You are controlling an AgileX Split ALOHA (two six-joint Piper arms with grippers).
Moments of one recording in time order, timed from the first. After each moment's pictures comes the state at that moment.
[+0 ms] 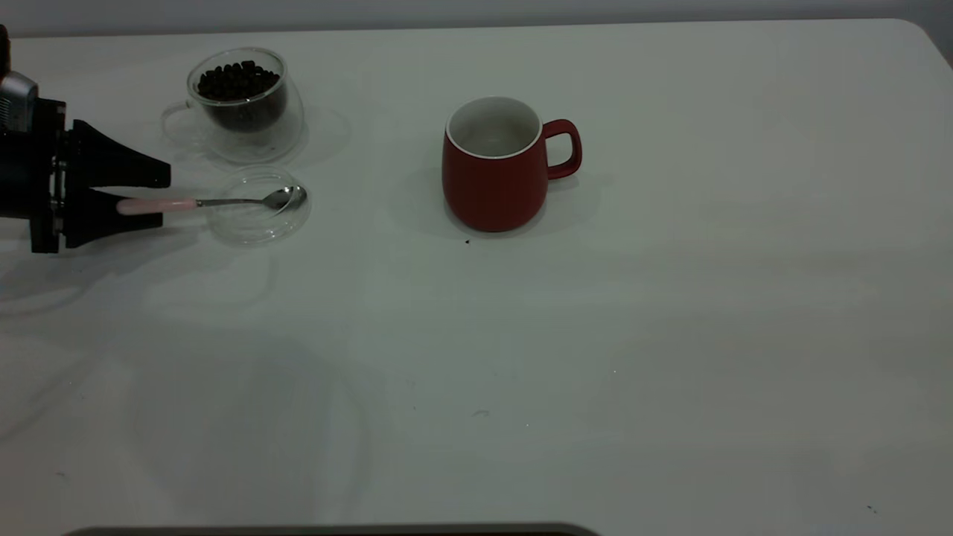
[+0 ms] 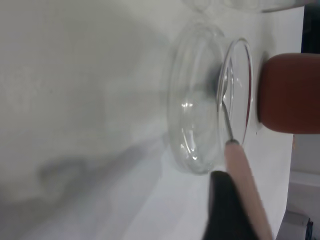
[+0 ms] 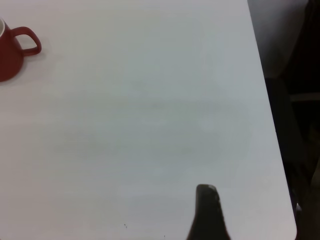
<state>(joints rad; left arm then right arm) 0.41 2.59 -1.33 -1.34 1.02 1.28 -0.02 0.03 -0.47 -0.02 1.13 -0.04</state>
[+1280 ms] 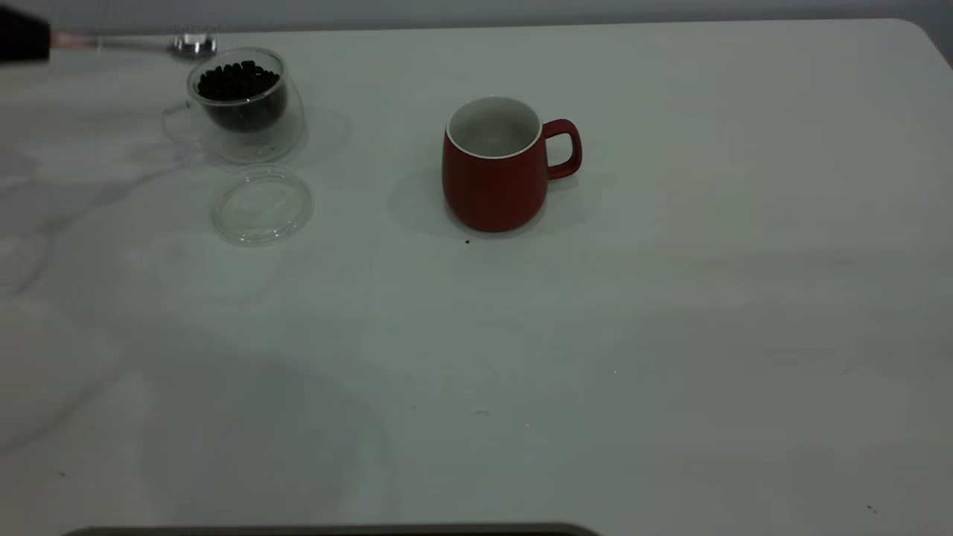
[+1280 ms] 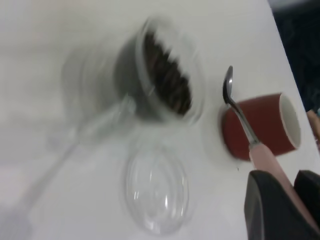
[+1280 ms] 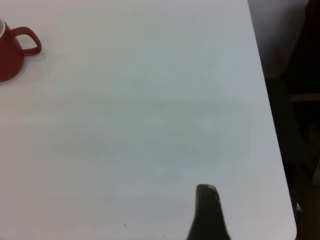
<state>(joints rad) 0.48 2.40 -1.56 -1.22 1.15 1.33 -0.02 0.03 -0.47 -0.02 1.13 -0.04</state>
